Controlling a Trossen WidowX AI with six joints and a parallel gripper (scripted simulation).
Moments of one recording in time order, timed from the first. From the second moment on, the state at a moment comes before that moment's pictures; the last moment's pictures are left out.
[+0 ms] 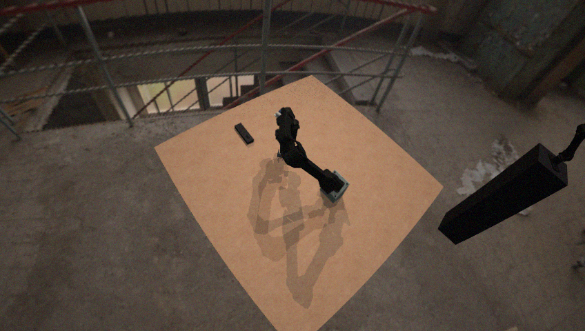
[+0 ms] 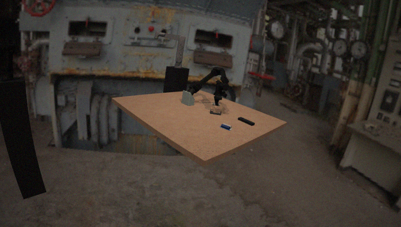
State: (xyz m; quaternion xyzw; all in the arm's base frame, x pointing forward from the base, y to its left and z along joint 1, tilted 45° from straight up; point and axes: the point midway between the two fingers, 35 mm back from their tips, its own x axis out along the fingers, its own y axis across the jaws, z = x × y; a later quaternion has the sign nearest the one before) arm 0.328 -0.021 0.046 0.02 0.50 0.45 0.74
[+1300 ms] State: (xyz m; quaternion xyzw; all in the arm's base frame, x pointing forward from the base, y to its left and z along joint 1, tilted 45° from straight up) arm 0.335 0.011 0.014 -0.03 0.63 0.43 0.64
